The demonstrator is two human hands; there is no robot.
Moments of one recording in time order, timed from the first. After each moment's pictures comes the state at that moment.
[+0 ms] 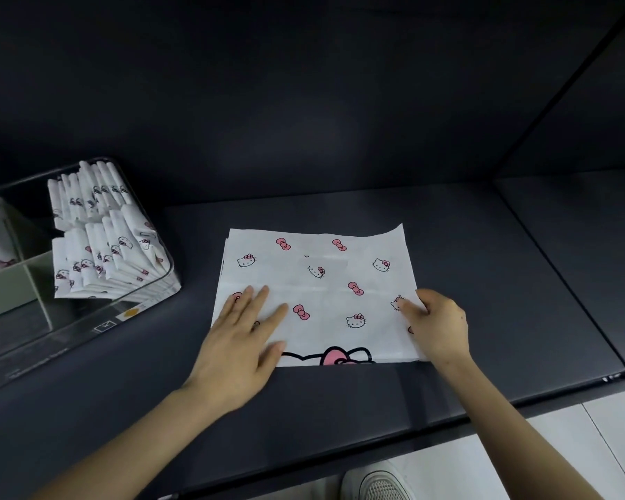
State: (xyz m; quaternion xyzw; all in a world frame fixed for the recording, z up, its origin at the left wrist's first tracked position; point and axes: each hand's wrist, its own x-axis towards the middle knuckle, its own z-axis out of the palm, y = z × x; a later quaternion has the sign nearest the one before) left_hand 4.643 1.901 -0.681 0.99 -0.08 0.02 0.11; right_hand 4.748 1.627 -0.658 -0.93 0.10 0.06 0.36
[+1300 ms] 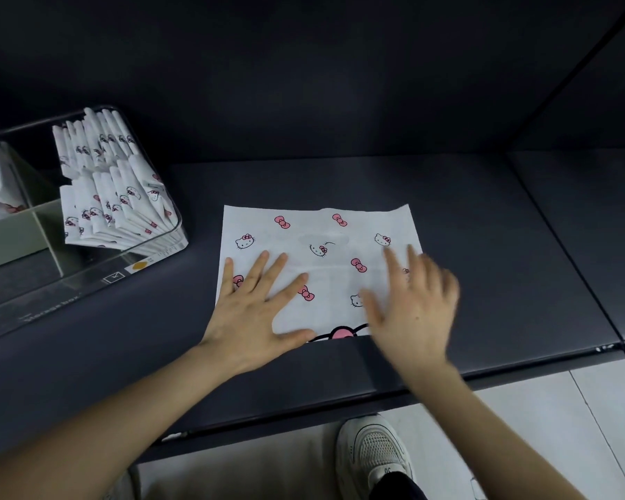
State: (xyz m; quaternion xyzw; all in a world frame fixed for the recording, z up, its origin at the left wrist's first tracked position) left_hand 4.637 1.883 -0.690 1.00 -0.06 -0.04 0.06; right_hand 4.691 1.664 -0.649 -0.98 -0.12 -0.14 0.04
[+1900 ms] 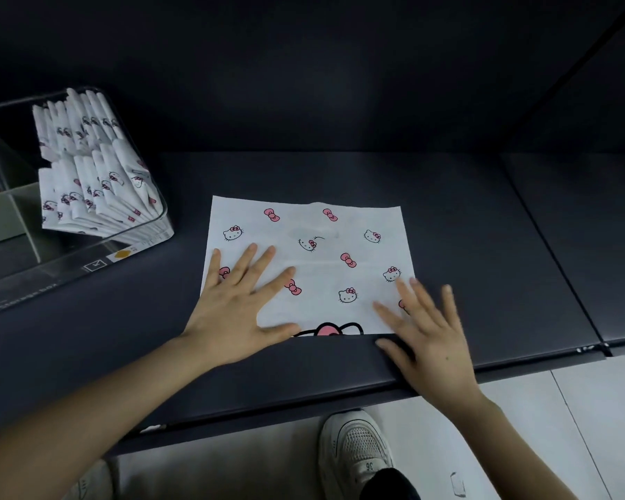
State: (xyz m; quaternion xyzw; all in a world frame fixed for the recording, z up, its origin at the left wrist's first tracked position) left_hand 4.636 1.884 -0.685 0.99 -0.05 -0.04 0.10; right_hand 4.677 1.587 -0.666 -0.93 -0.34 -0.10 0.11
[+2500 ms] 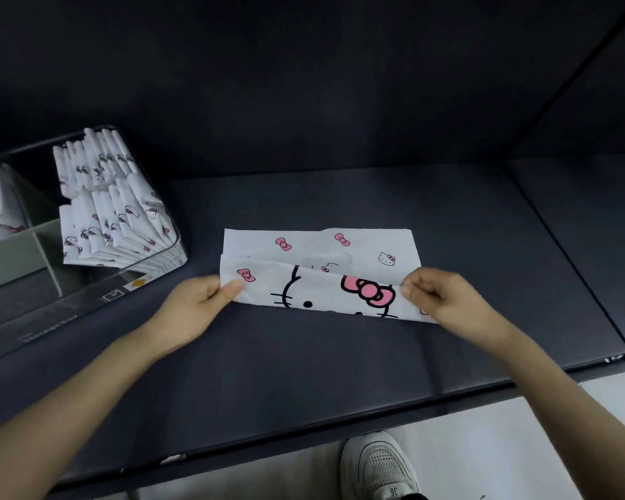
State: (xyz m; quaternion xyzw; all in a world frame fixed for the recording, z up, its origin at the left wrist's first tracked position) left_hand 4.649 1.953 -0.658 0.86 0.10 -0.07 0.49; right_hand 4.746 1.610 -0.613 -0.88 -0.15 0.23 0.39
